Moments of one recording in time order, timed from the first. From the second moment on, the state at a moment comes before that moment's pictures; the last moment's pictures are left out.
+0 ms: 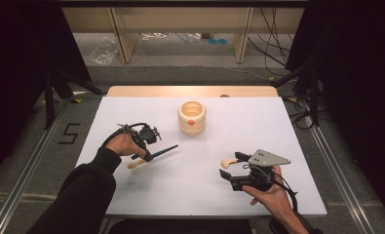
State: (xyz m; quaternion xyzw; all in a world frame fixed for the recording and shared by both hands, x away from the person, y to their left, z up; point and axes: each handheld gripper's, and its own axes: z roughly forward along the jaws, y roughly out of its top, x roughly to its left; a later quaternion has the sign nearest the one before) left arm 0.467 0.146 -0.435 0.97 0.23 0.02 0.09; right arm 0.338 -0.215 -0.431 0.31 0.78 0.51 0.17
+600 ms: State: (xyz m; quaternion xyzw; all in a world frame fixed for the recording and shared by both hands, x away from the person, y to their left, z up) left arm 0.435 0.111 -0.405 0.98 0.17 0.00 0.11; right arm 0.334 -0.160 -0.421 0.14 0.85 0.46 0.23
